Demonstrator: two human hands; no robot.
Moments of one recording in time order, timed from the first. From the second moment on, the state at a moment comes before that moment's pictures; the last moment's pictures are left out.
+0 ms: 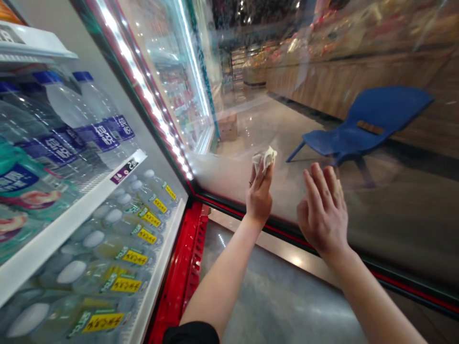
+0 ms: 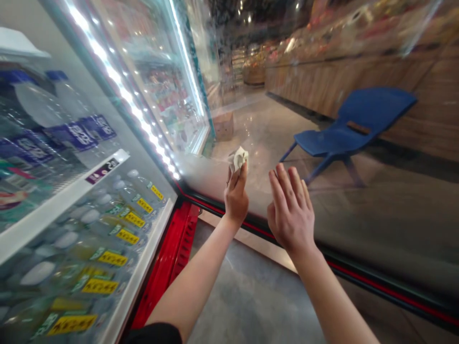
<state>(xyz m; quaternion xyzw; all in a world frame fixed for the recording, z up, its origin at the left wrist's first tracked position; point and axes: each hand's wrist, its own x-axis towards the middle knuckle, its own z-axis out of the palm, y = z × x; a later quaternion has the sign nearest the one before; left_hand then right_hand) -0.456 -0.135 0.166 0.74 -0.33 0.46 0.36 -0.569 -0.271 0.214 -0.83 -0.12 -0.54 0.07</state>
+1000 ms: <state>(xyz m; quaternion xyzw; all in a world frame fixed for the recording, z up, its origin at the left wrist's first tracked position) -0.415 -0.082 0.212 0.72 -0.24 0.46 0.46 -0.550 -0.235 0.221 -0.86 -0.17 -0.47 0.08</state>
